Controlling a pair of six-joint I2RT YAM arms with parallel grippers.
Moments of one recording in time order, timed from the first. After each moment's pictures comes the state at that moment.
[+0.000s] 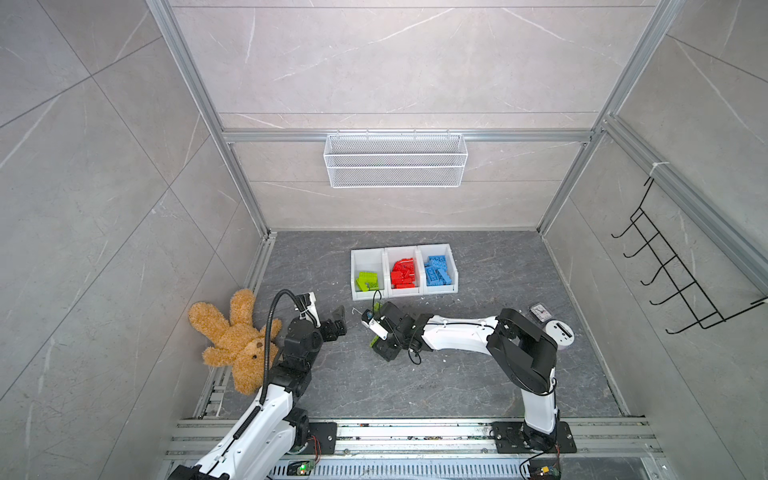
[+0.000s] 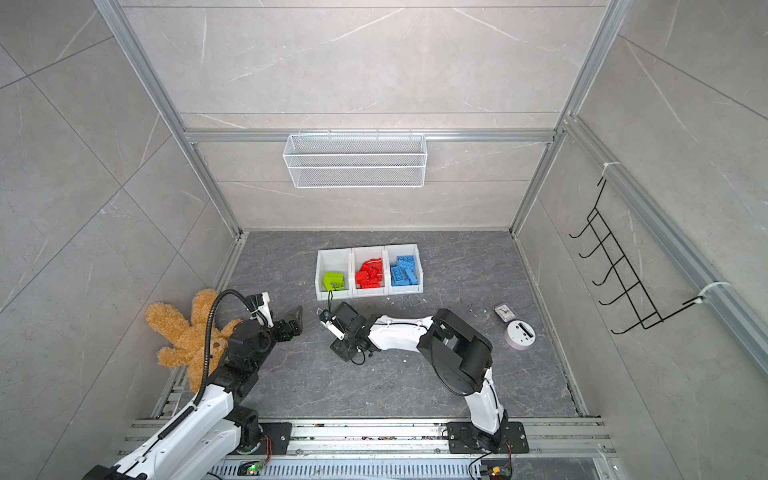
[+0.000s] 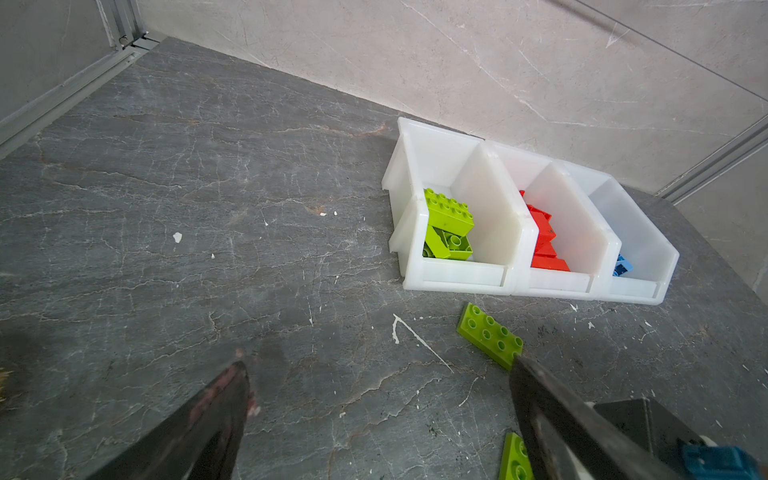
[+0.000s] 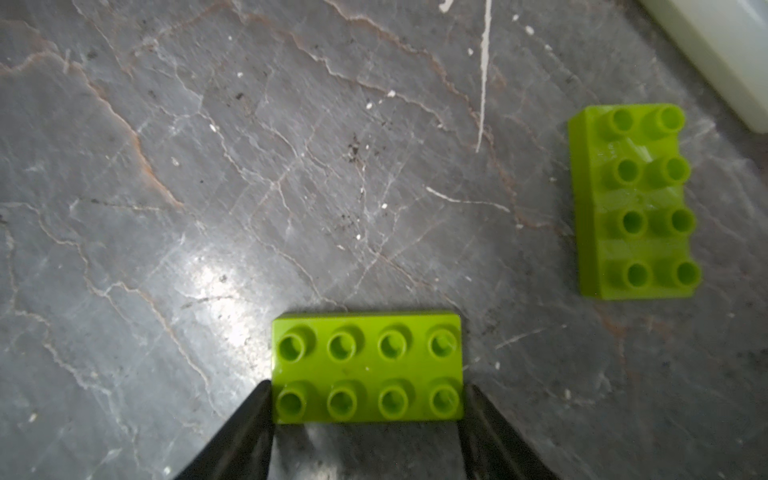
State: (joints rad) left arm -0.29 0.77 0.25 0.17 -0.09 -0.36; right arm 0.99 1.99 1.23 -0.26 0.01 -0.02
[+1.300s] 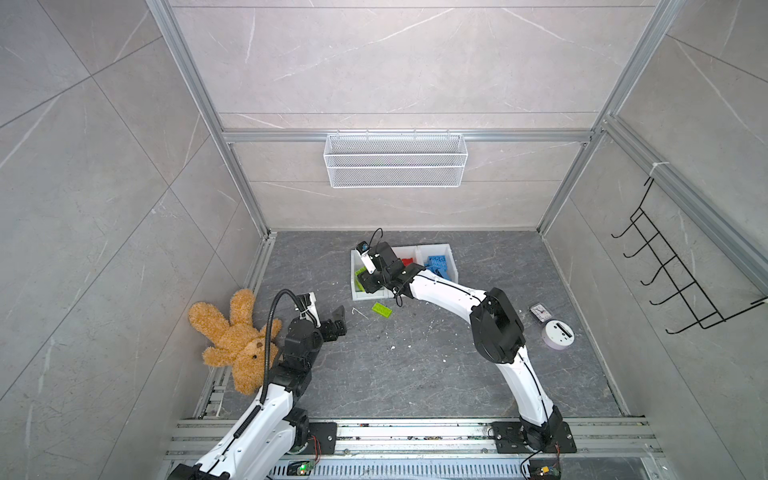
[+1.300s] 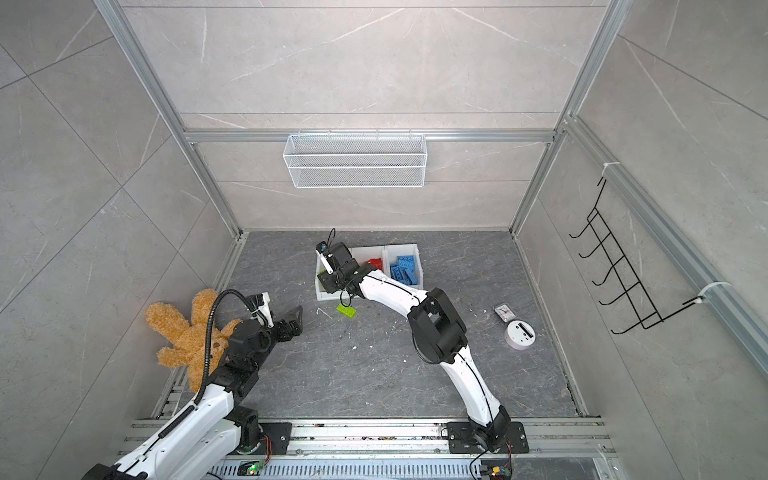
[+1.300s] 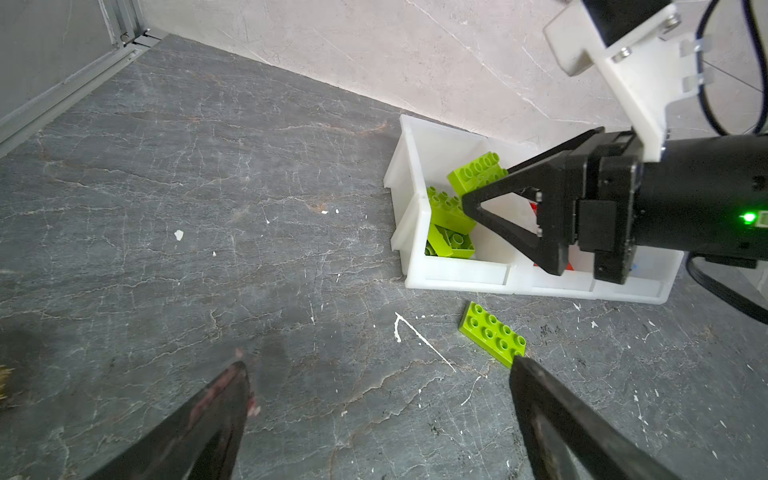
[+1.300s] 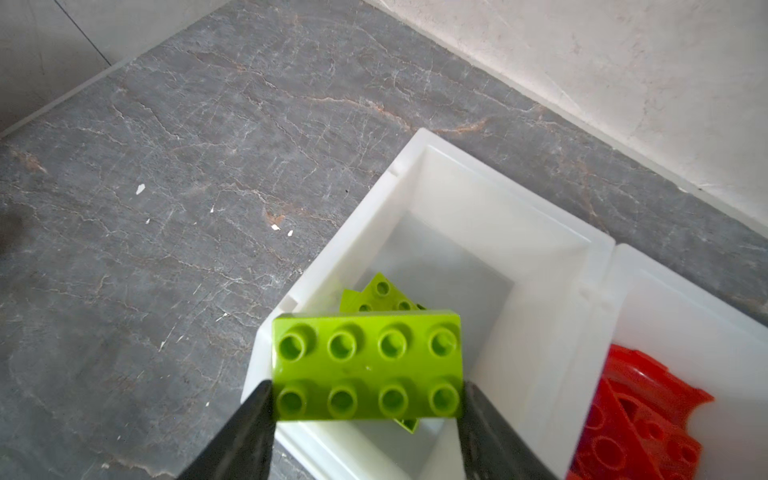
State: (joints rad) left arm -0.29 0.78 0.25 0.17 -0.09 -0.36; right arm 0.79 2.33 1.98 -0.36 0.07 0.02
